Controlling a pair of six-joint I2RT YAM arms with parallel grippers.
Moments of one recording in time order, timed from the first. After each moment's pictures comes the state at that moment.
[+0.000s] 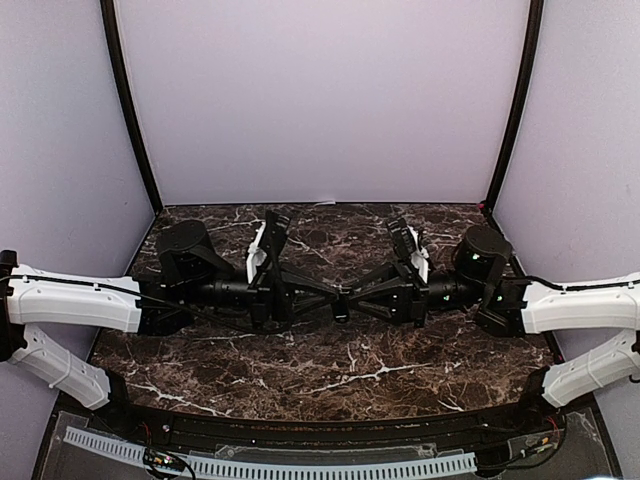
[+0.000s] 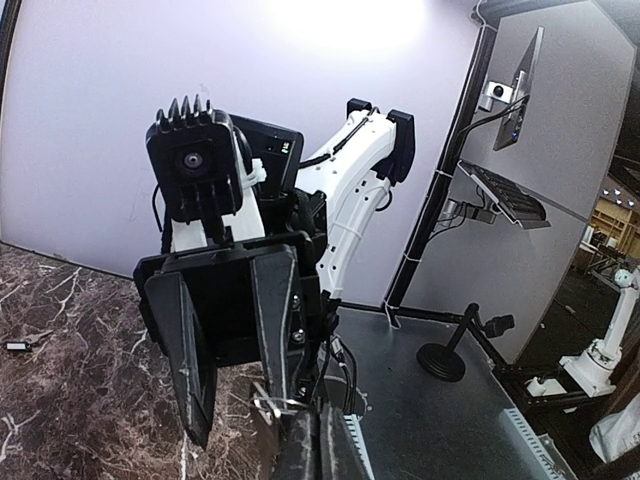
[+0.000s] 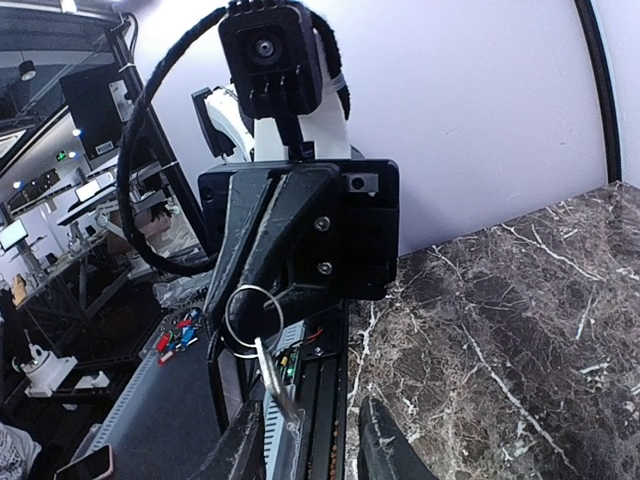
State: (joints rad) left arm -1.05 1.31 0.78 0.61 0.64 -0.35; right arm 0.93 1.21 0.62 0.64 -0.75 0.40
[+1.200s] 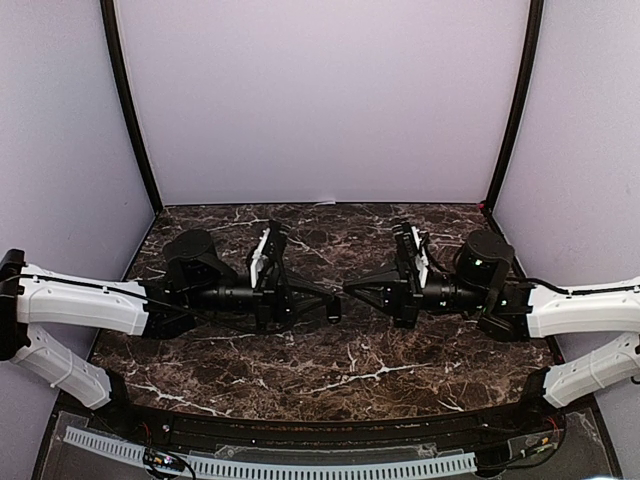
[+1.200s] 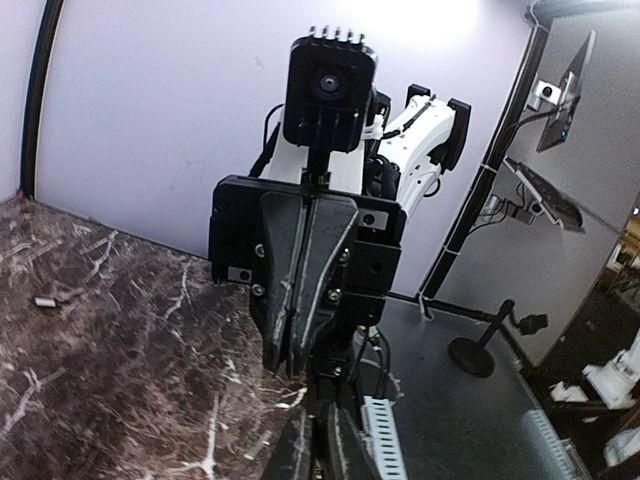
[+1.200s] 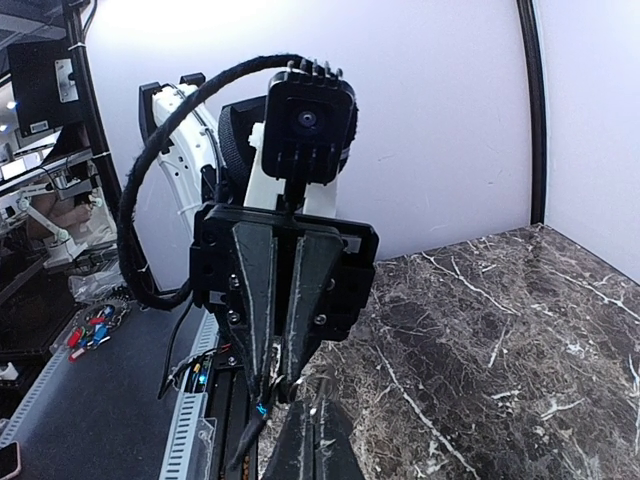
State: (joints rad) left arm -1.00 1.34 0.72 0.64 0.58 -0.36; right arm 0.98 1.17 0.61 0.59 -0.53 0.18
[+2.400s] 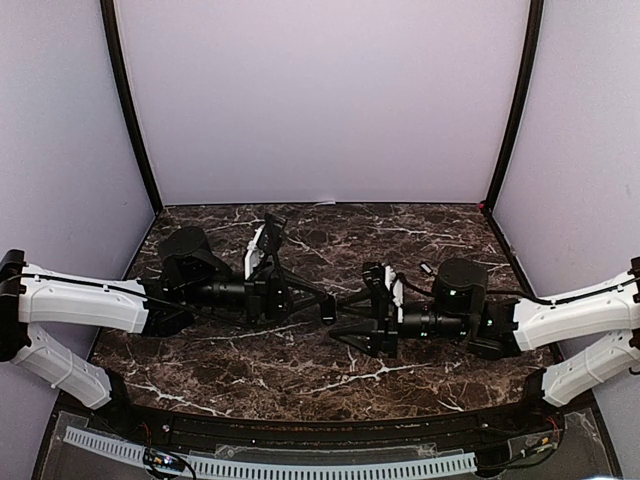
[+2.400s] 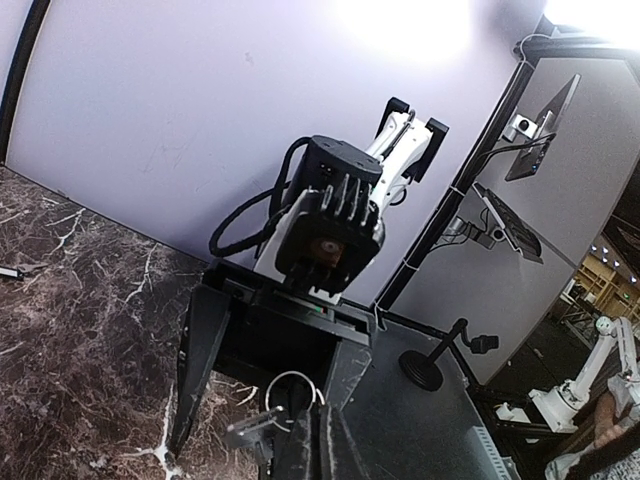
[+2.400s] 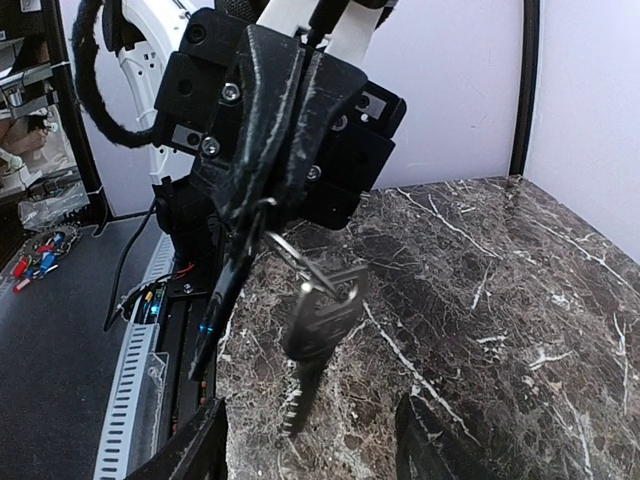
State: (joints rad) left arm -0.96 1.34 0.70 0.70 0.70 -0.53; right arm 1.09 1.25 0.56 0.55 -0.37 0.02
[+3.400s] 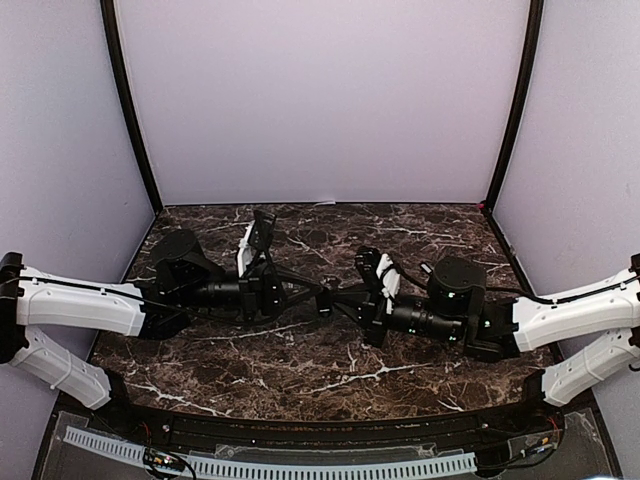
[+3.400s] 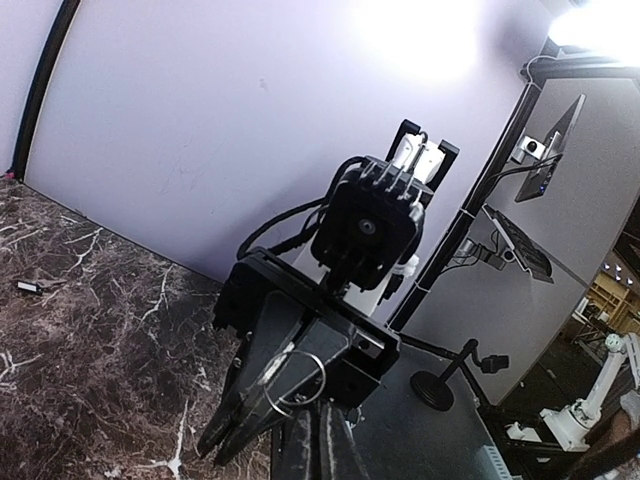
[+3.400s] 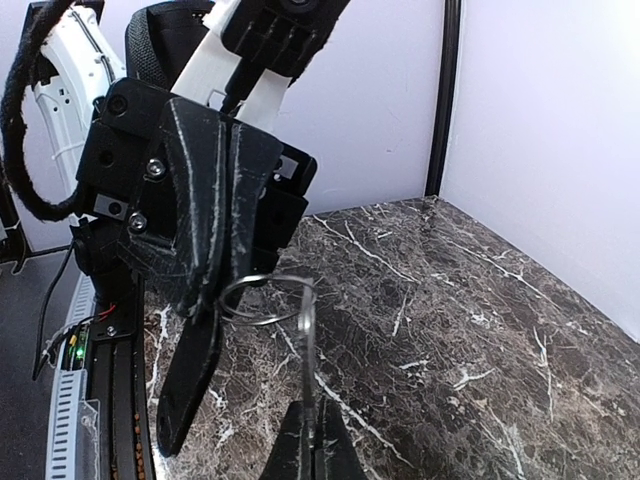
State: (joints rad) left arm -0.95 1.32 0.66 0.76 0.64 -0.55; right arm 1.18 1.27 0.64 0.54 -0.02 -0.04
